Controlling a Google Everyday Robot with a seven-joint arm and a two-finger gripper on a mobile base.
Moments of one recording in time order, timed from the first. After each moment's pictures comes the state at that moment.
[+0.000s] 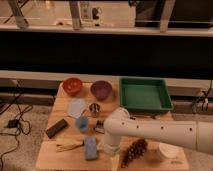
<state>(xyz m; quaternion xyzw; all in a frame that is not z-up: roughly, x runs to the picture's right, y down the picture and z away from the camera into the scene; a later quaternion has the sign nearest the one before) 0.003 0.340 0.718 -0.43 -0.22 -0.22 0.85</state>
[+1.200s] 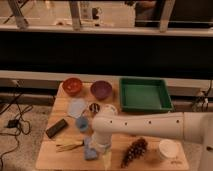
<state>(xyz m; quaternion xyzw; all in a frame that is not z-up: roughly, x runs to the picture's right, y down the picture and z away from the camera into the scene) -0.037 0.335 0.714 -0.42 -0.22 -0.26 0.84</state>
